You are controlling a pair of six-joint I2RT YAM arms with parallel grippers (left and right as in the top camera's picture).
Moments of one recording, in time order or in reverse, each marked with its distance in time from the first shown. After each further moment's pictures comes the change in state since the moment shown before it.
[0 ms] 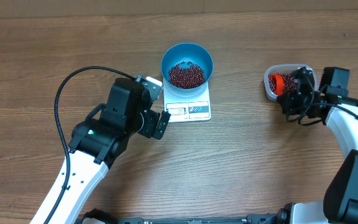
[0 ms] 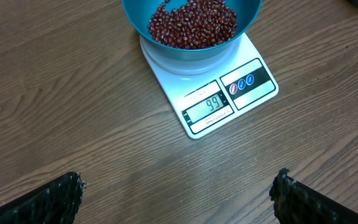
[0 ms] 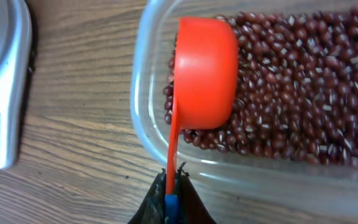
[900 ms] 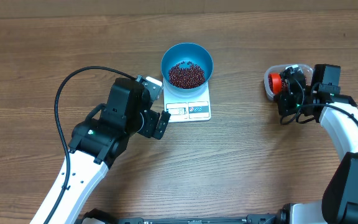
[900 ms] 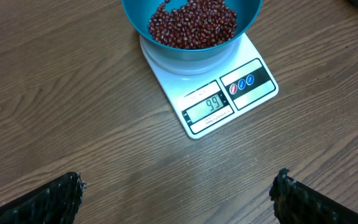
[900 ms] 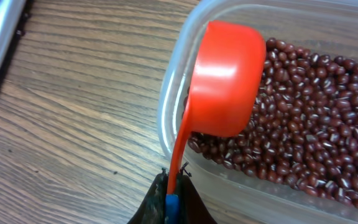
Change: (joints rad) left arm 0.000 0.000 0.000 0.000 0.000 0.000; right arm 0.084 -0.009 0.011 -0.004 0.100 -0.200
